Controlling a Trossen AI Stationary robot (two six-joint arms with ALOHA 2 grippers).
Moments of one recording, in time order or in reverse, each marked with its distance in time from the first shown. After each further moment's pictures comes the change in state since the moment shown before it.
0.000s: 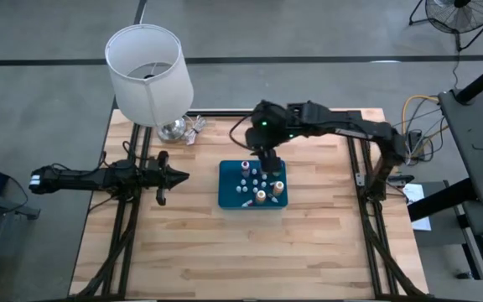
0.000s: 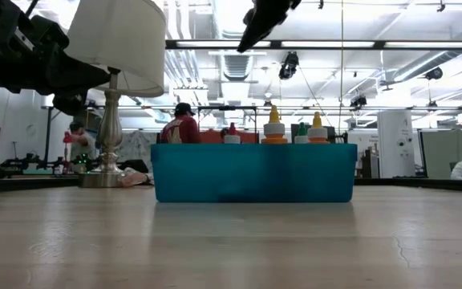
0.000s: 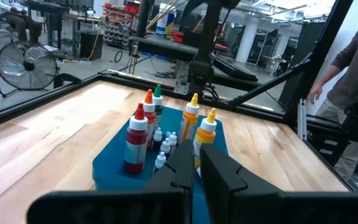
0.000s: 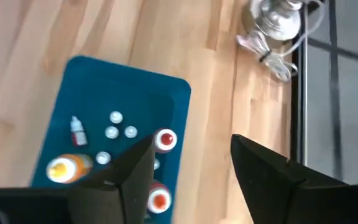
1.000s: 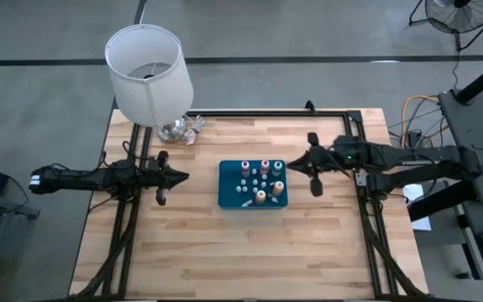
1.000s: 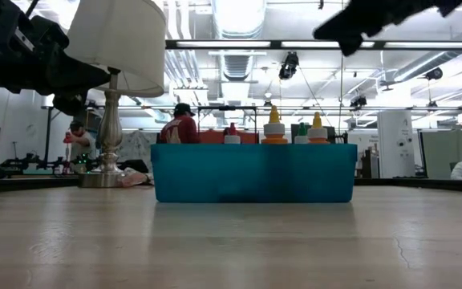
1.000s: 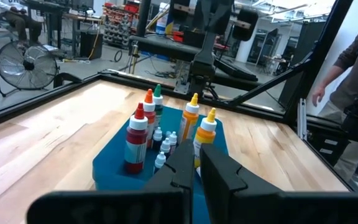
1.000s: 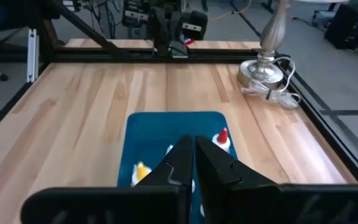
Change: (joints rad) left arm 0.000 0.000 0.000 -0.001 0.000 0.000; right arm 0.111 -0.879 -1.188 0.901 0.005 0.371
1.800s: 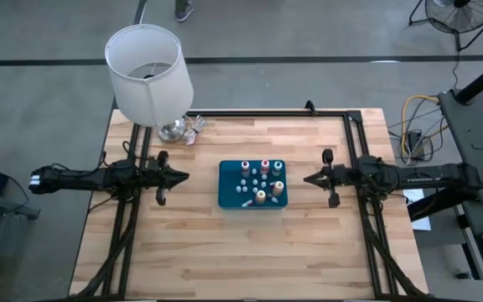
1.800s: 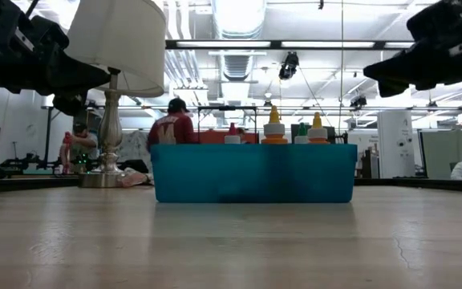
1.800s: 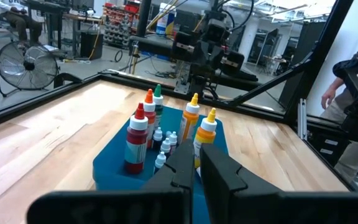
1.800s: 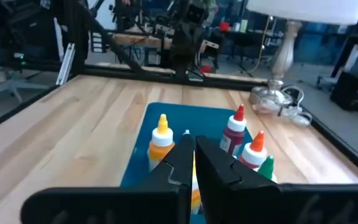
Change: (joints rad) left arm 0.000 0.000 0.000 0.000 0.000 0.000; right arm 0.001 -0.494 -0.616 0.383 -0.078 -0.062
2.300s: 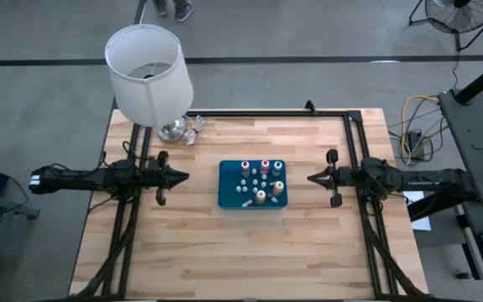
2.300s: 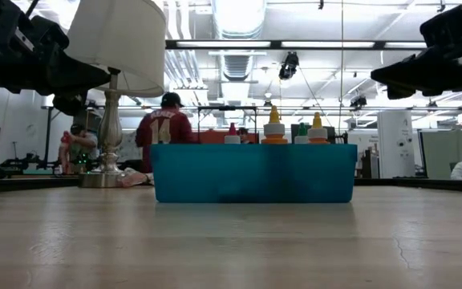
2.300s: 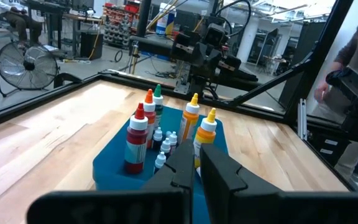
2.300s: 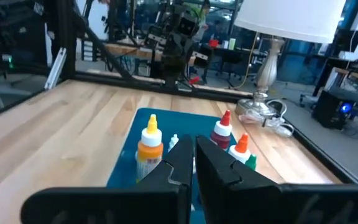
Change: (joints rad) left arm 0.000 0.000 0.000 0.000 0.000 0.000; right arm -0.001 -0.188 -0.081 -0.041 0.033 -0.051
